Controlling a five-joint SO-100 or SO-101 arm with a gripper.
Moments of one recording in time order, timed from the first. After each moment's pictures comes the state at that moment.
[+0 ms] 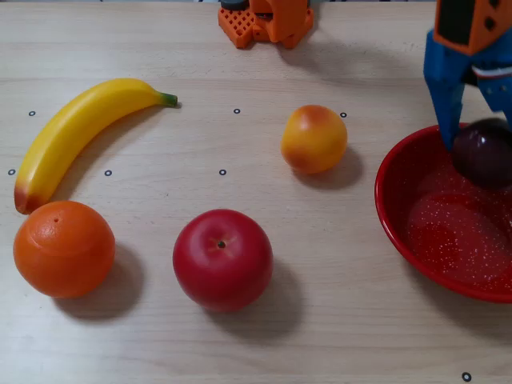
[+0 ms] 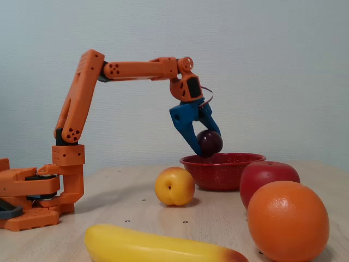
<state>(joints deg) -34.5 67.6 55.8 80.4 -3.8</state>
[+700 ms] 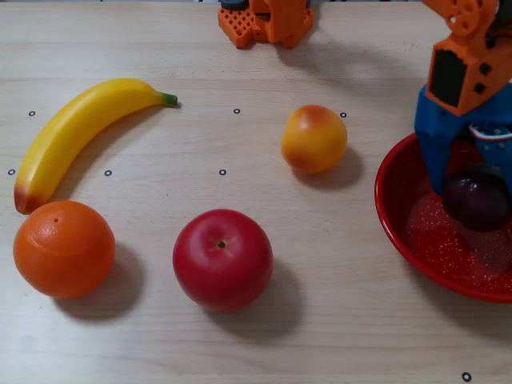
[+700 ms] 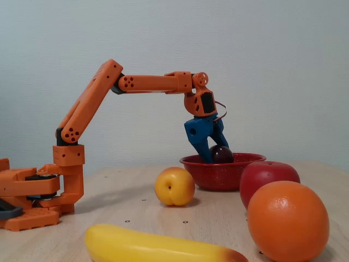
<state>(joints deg) -31.6 54.6 45.5 80.2 -14.0</state>
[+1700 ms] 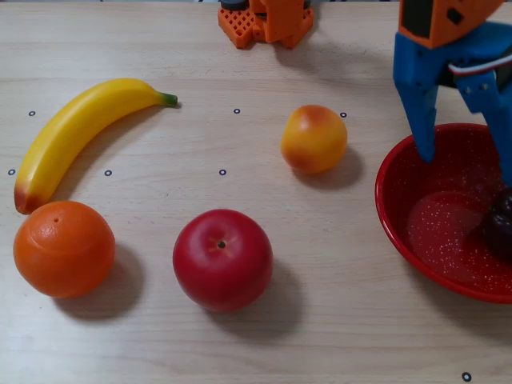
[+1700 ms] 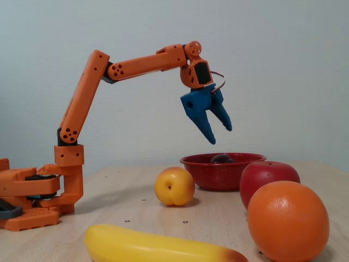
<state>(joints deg) -26.6 66.4 43.9 89.0 -15.4</state>
